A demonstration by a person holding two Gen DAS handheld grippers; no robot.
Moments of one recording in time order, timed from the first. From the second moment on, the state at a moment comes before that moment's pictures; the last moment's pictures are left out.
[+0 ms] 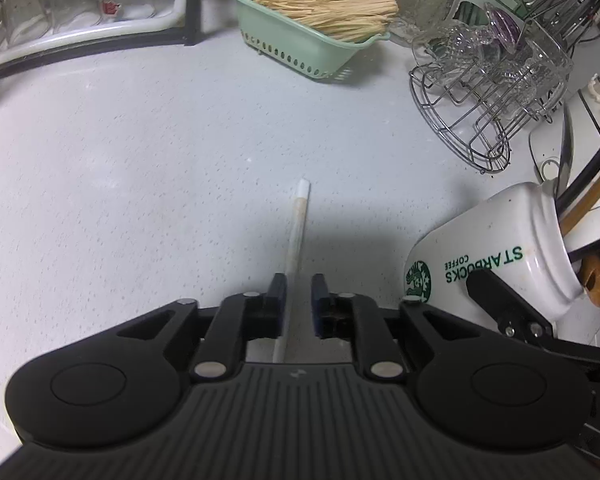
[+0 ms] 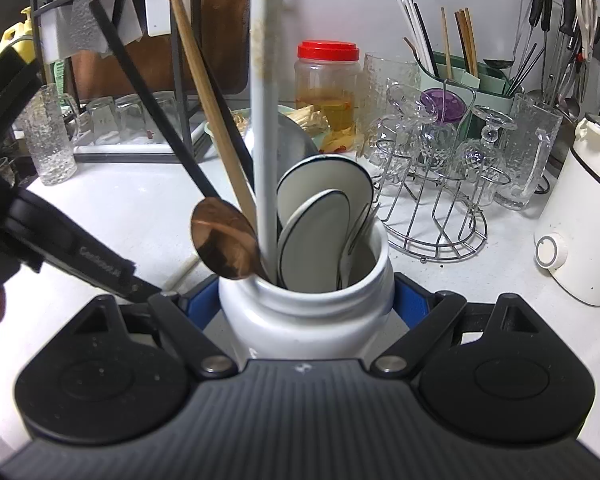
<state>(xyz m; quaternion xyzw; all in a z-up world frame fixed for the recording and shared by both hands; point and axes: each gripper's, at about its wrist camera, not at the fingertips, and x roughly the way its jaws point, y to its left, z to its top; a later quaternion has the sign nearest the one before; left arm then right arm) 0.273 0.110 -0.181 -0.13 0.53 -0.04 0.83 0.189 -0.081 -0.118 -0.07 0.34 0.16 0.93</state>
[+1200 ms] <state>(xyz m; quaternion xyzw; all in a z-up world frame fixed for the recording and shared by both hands) 0.291 0.113 -0.139 -0.02 0.48 -0.05 0.88 0.189 -0.078 -0.117 -0.07 0.35 0.15 0.92</state>
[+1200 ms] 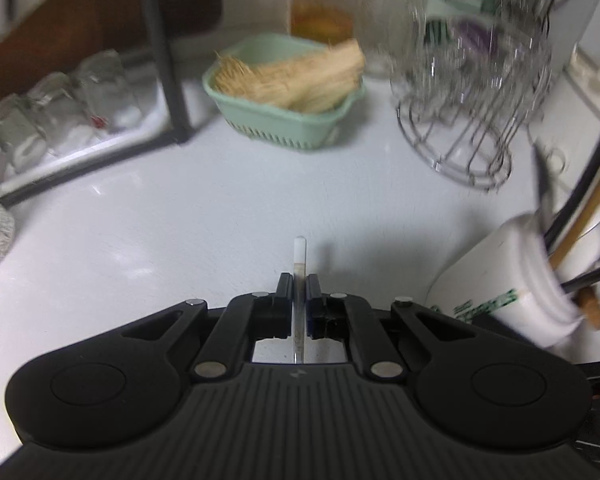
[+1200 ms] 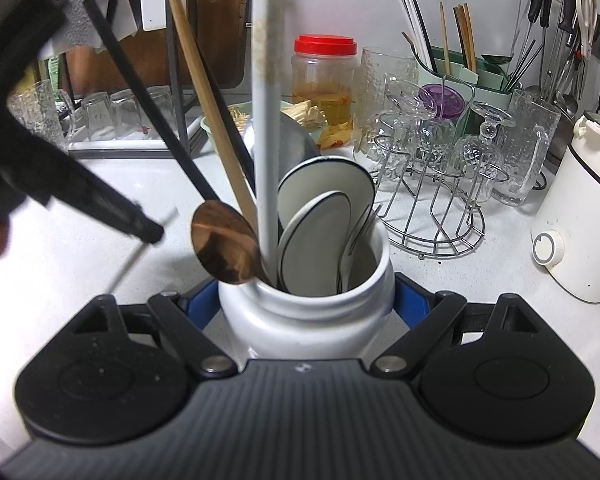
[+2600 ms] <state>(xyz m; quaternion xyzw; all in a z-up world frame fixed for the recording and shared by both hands) 0.180 0.116 0.038 -0.08 0.30 -0.10 0.94 0.193 -0.066 -0.120 -0.08 0.34 0.16 0.92</state>
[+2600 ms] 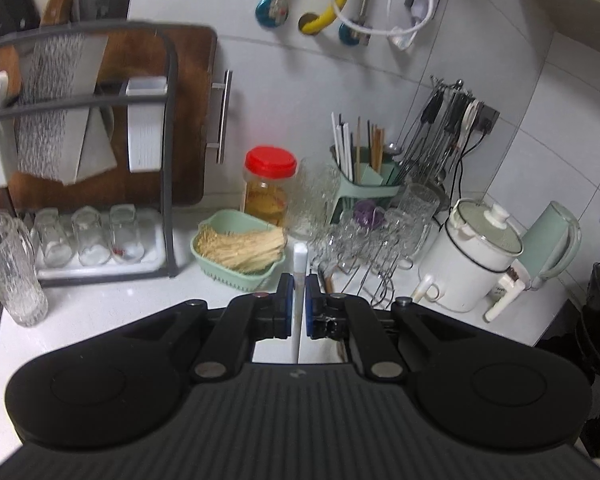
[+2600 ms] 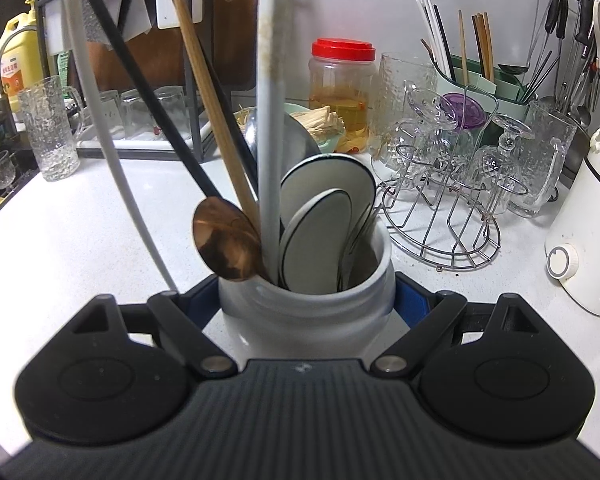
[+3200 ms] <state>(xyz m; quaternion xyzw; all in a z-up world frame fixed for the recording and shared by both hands) 0.156 0.100 0.150 -0.08 0.20 -0.12 0.97 0.193 -0.066 -0.121 -0.08 0.34 0.16 0.92</state>
